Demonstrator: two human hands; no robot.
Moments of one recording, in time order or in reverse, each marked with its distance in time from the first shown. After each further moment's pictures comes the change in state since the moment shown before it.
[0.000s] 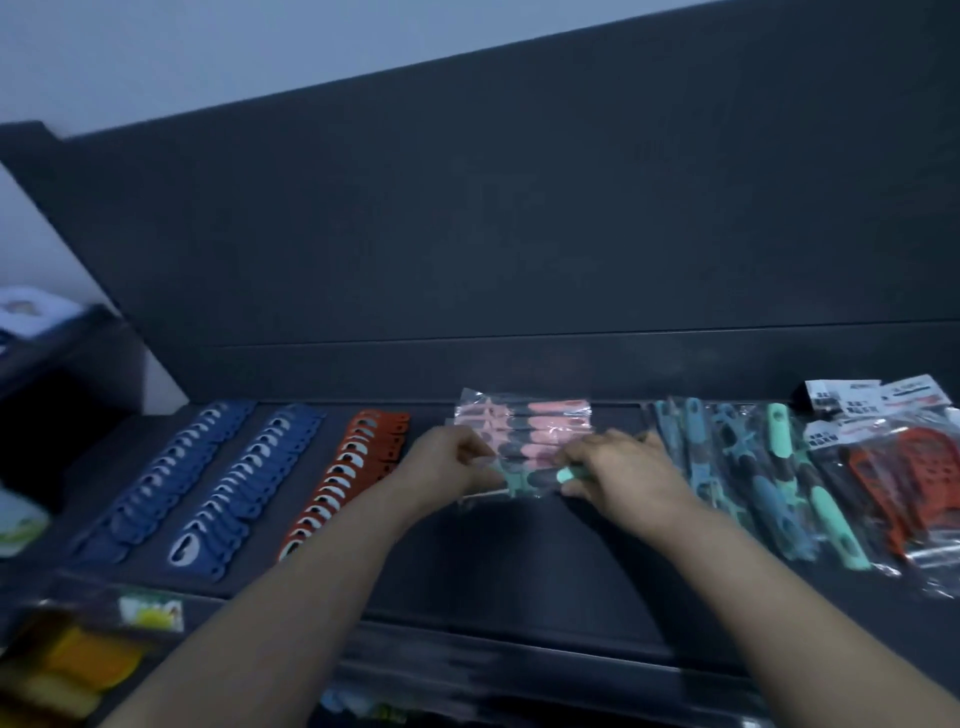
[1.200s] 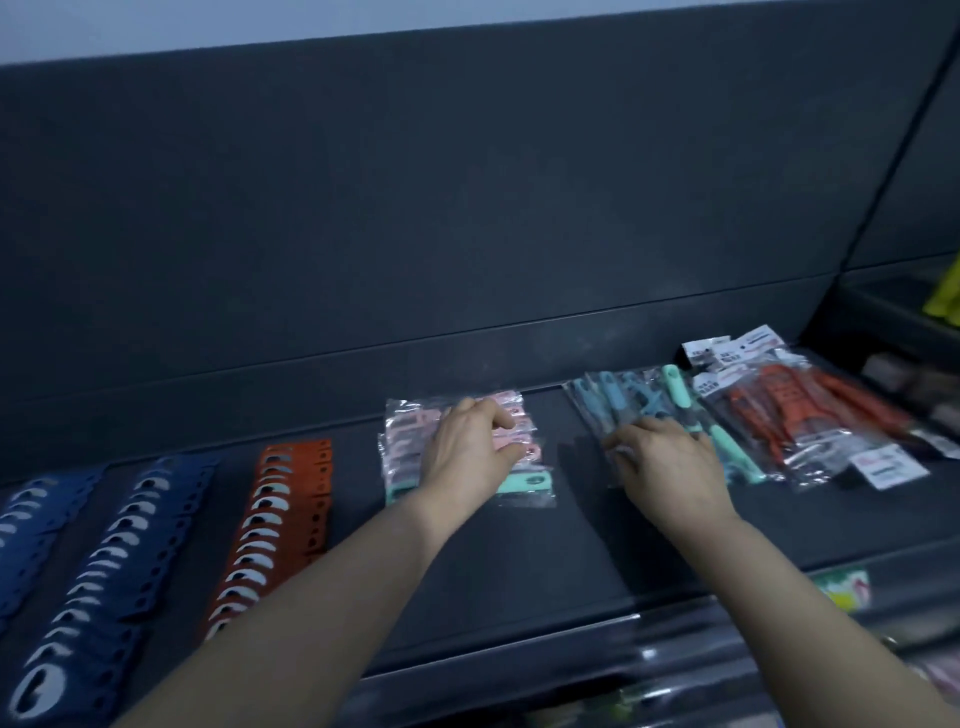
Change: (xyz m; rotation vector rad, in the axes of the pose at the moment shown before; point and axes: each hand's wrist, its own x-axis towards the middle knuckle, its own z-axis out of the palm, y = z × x) left_hand 0.024 0.025 0.037 0.201 0.044 0.386; right_hand -0.057 0.004 0.009 -0.158 0.300 0.548
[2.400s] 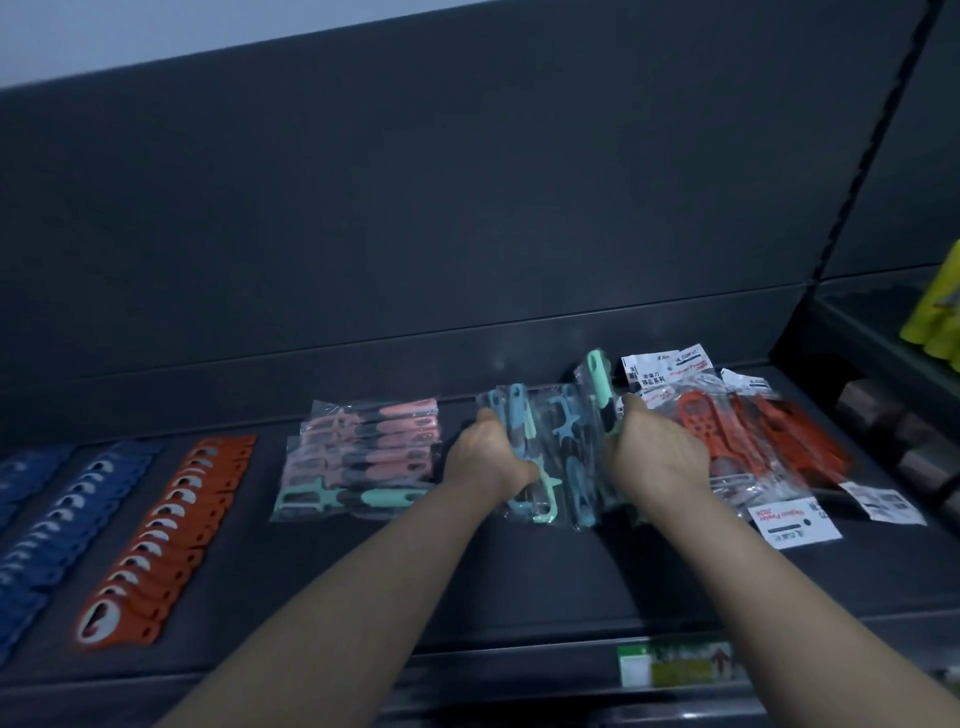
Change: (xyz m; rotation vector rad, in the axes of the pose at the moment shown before) left_hand 0.043 0.140 0.098 0.098 -0.169 -0.418; right_hand 0.060 0.123 -0.022 0.139 -0.179 0.193
